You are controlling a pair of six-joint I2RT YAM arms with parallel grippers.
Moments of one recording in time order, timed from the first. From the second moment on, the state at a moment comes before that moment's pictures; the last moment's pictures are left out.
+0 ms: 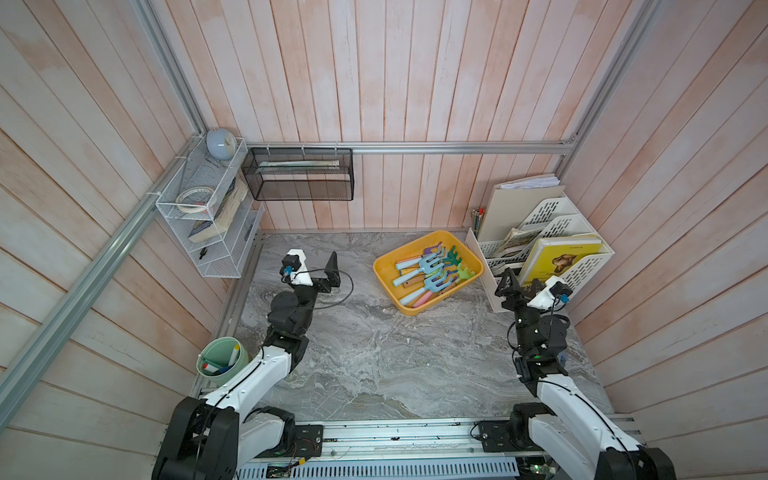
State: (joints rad) left arm -0.27 1.19 0.57 0.82 -0.03 -0.20; right arm 0.08 0.87 0.28 0.72 0.12 0.47
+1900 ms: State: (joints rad) left arm -0.23 1.60 0.99 0.16 0.33 -0.25; right arm 0.32 1.87 1.15 -0.07 -0.10 0.61
